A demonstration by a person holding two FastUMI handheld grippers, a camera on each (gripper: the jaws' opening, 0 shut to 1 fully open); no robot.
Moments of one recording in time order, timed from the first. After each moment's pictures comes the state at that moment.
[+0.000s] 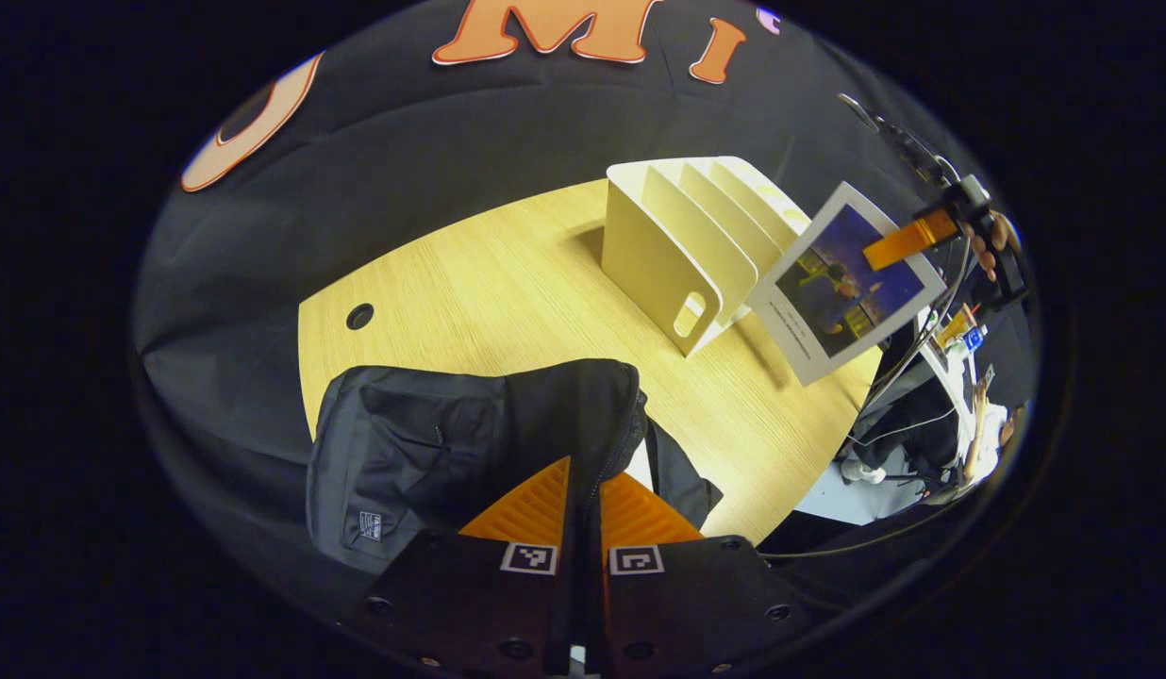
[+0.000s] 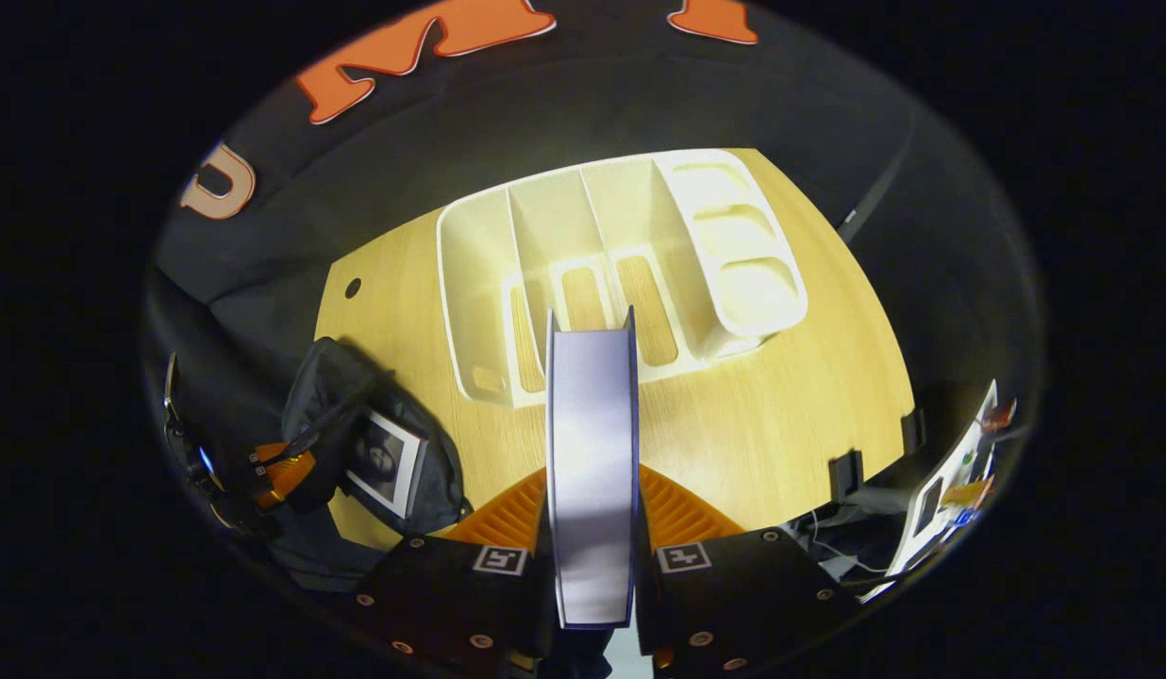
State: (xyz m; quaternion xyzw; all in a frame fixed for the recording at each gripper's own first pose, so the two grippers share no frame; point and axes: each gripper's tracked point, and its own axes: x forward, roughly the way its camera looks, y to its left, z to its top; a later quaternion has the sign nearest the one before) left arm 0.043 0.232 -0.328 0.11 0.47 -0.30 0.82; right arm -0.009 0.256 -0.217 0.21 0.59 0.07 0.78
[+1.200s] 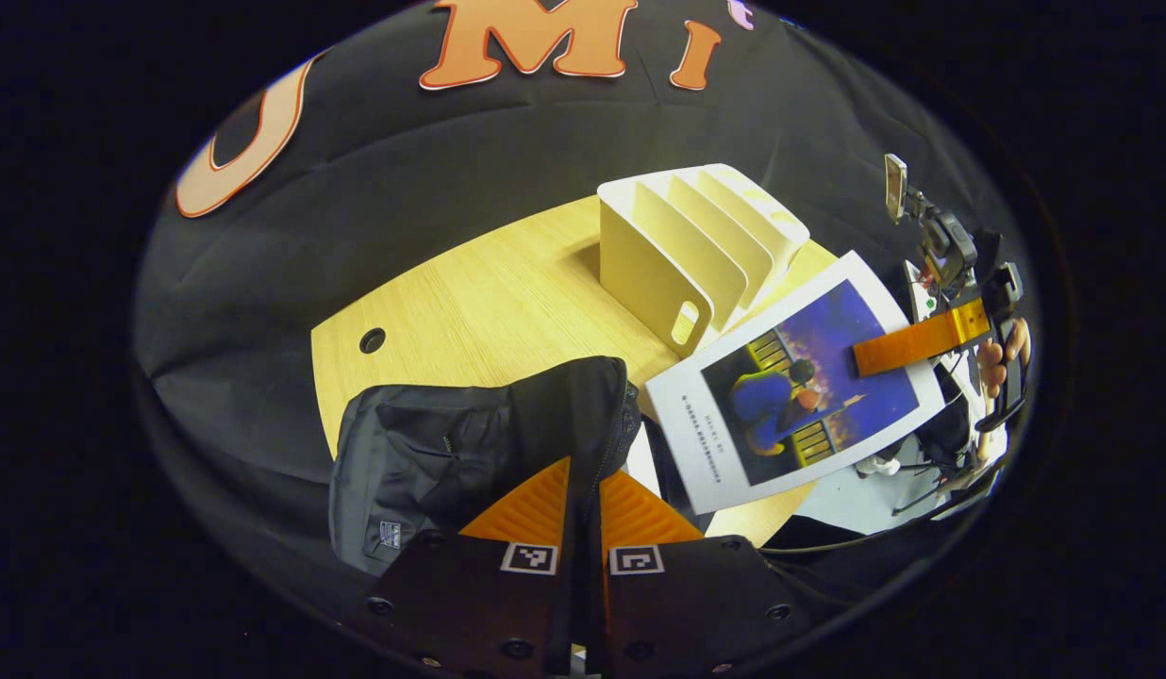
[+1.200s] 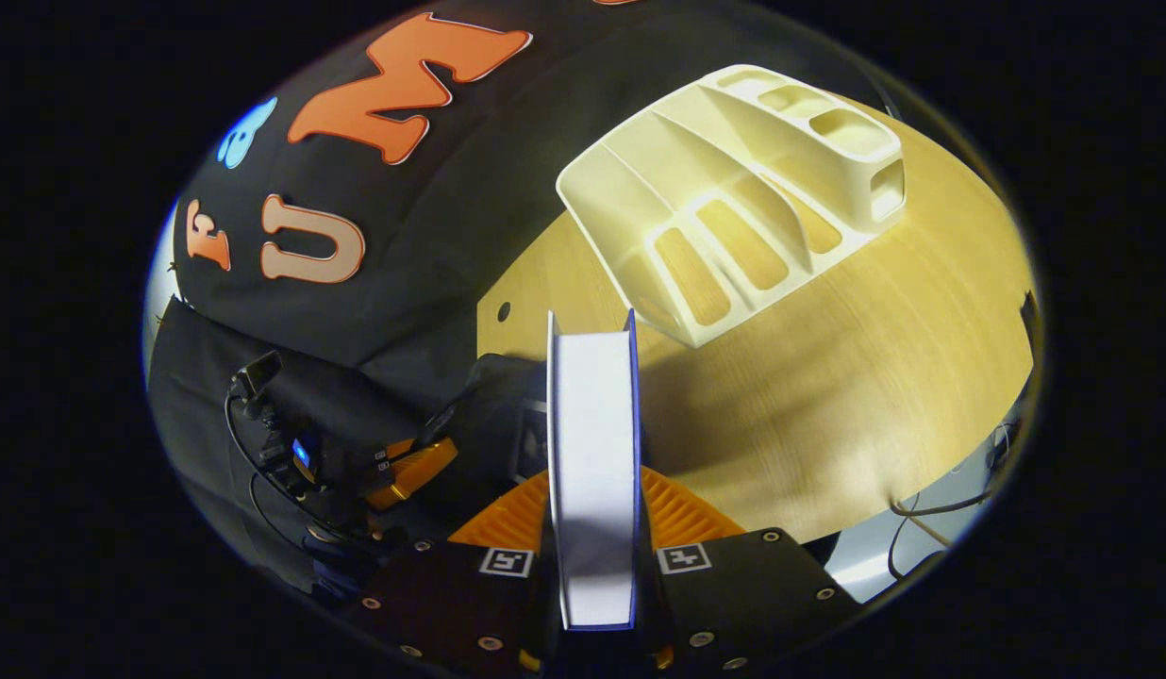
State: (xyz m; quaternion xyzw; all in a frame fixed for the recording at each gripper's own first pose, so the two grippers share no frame) left arm 0.040 0.234 -0.311 0.13 0.44 -0.30 0.84; right arm -0.049 0.418 -0.191 0.47 0.48 0.21 0.71
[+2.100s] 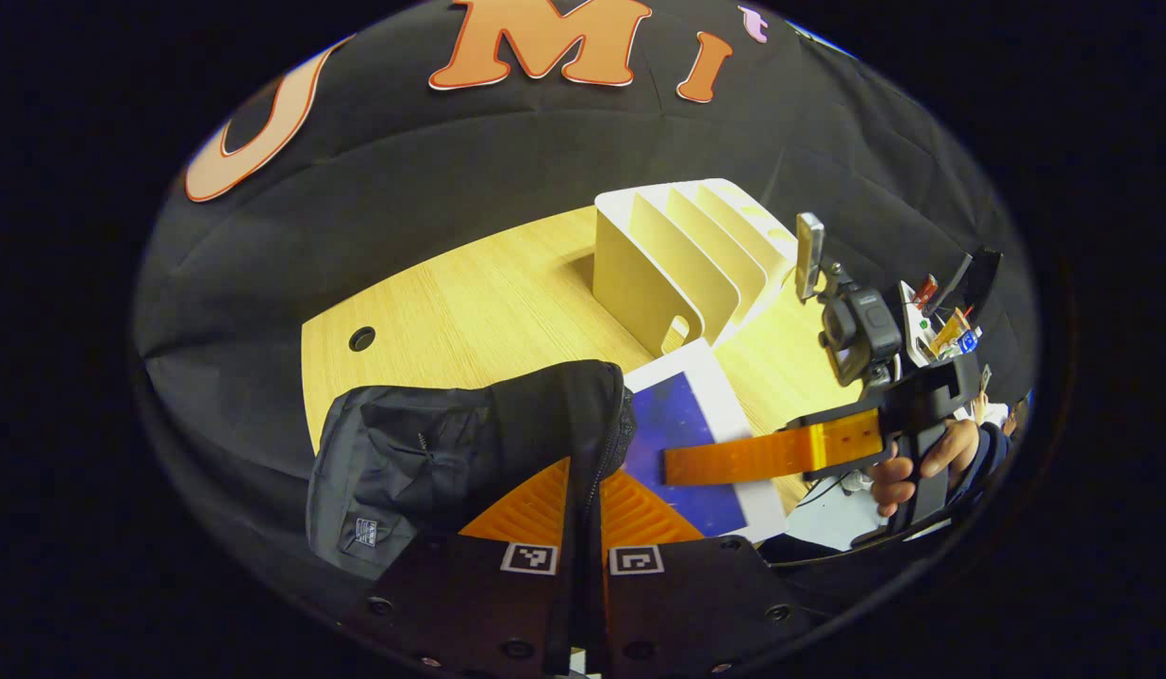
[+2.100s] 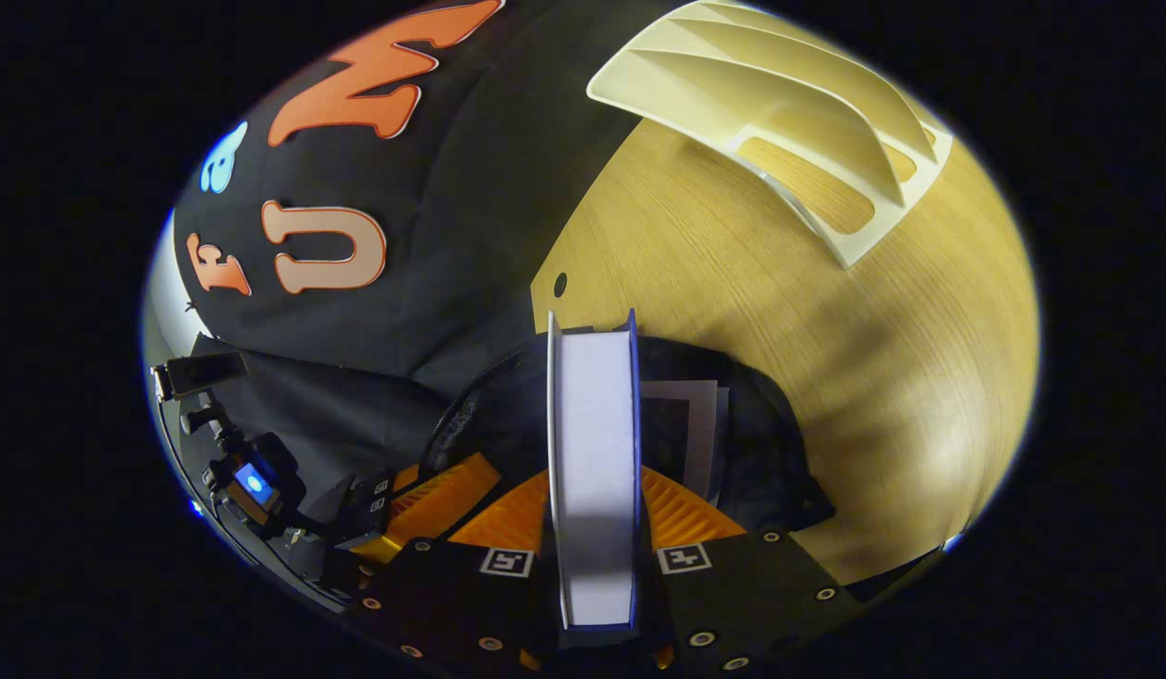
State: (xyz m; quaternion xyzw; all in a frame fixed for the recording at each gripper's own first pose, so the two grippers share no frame) left arm 0.038 0.219 -0.308 0.10 0.43 -0.31 0.84; right arm -0.023 0.563 -0.194 0.56 0.46 0.25 0.65
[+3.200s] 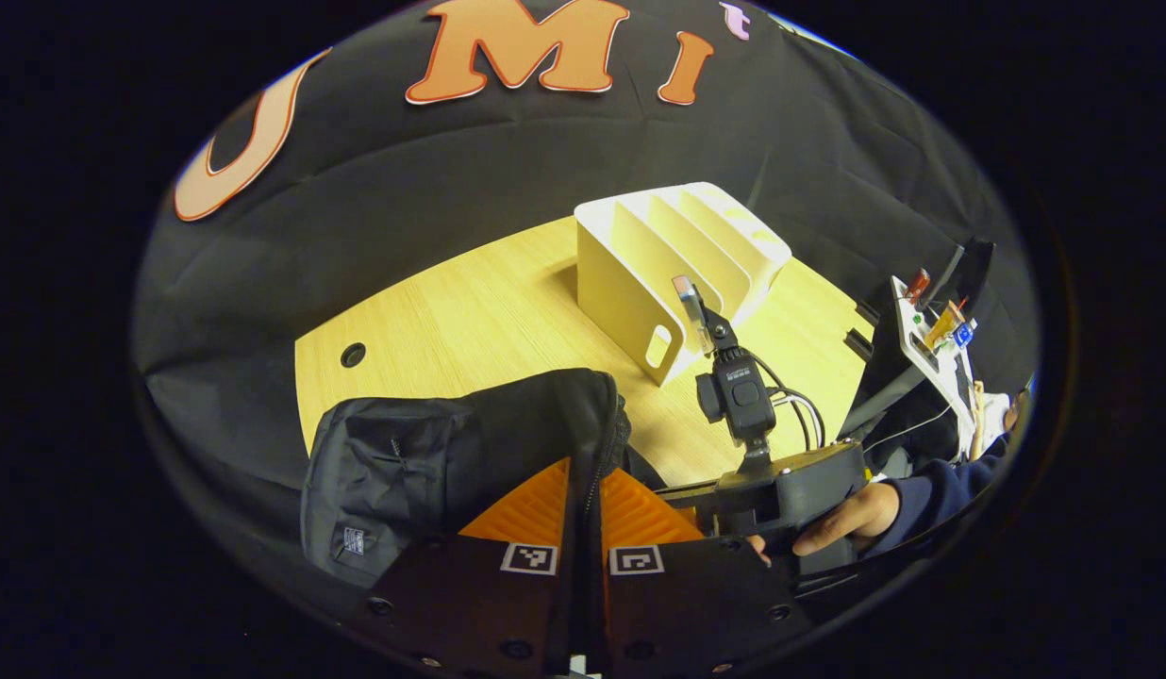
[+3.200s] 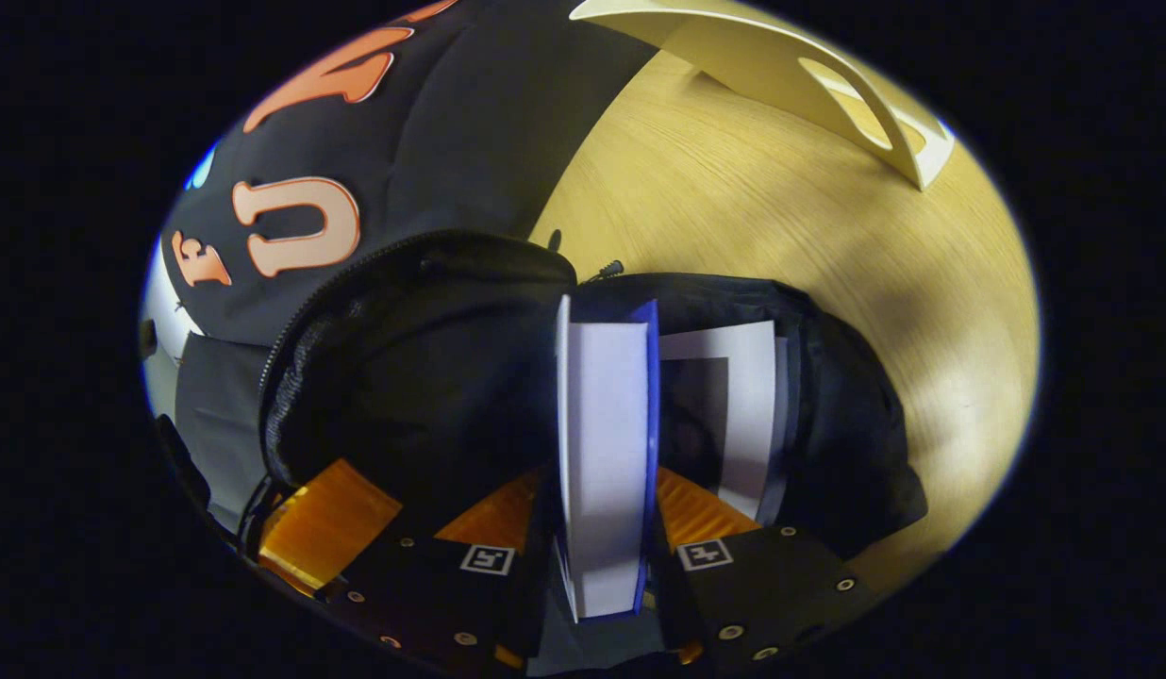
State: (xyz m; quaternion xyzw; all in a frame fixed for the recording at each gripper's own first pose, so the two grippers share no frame) left arm 0.034 0.200 -0.299 0.10 0.42 -0.32 0.84; right arm -0.025 0.644 -0.227 0.52 0.49 0.28 0.64
